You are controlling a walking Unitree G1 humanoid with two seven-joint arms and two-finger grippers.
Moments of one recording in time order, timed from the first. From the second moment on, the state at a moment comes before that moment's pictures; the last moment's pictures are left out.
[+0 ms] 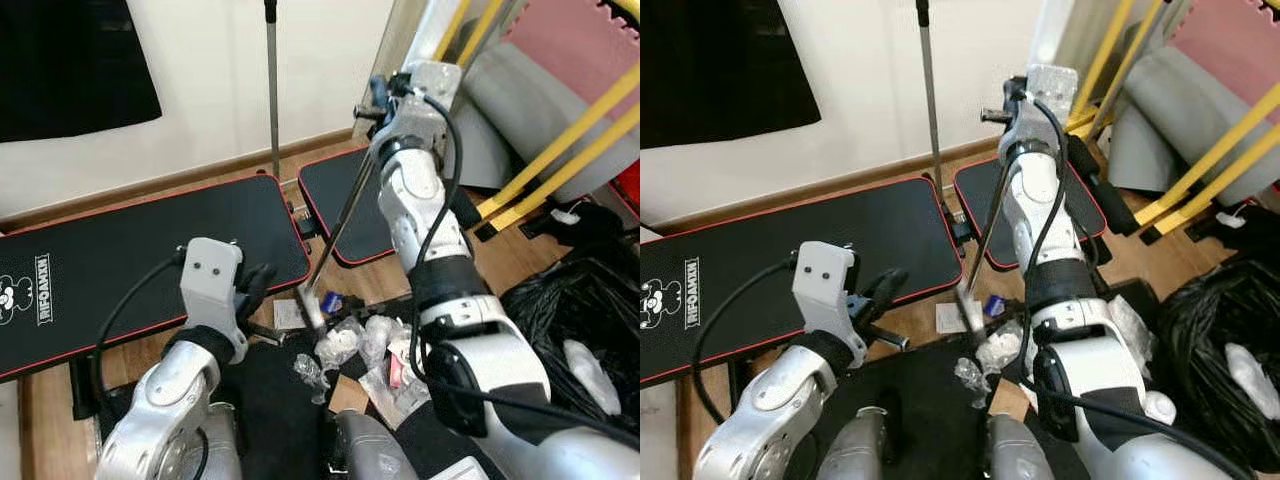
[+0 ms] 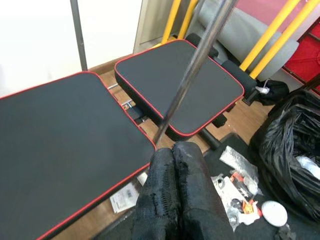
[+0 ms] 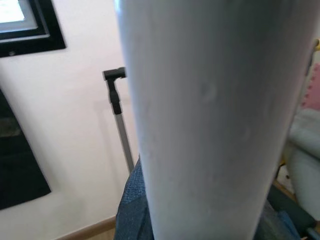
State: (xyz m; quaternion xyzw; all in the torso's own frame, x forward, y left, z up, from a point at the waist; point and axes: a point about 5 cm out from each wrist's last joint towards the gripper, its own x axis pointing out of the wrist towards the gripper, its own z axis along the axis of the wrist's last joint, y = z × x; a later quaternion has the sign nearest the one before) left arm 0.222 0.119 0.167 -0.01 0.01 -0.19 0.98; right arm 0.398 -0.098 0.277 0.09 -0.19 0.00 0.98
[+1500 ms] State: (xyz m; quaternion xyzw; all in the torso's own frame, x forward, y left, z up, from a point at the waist) left arm 0.169 0.113 0.185 -0.01 0.03 -0.22 0.97; right arm 0.417 -0.107 0.274 0.20 -0.16 -0.02 0.97
